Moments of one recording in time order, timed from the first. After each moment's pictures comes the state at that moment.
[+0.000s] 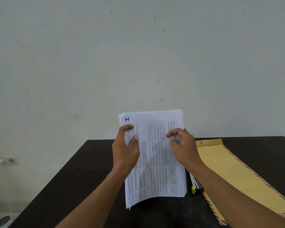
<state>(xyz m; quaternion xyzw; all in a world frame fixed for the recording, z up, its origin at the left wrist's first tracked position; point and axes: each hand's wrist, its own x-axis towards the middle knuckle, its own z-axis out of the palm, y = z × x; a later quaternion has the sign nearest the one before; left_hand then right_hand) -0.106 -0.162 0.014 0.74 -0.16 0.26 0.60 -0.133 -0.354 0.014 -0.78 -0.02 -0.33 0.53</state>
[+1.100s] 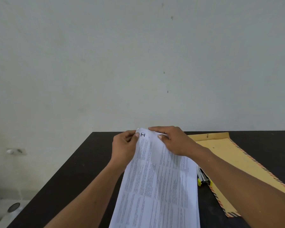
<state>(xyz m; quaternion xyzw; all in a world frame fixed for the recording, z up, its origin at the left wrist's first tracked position) -0.098 -0.136 0.006 0.75 -0.07 0.13 0.64 -0.111 -0.337 0.027 -0.92 -0.17 -0.13 0.33</state>
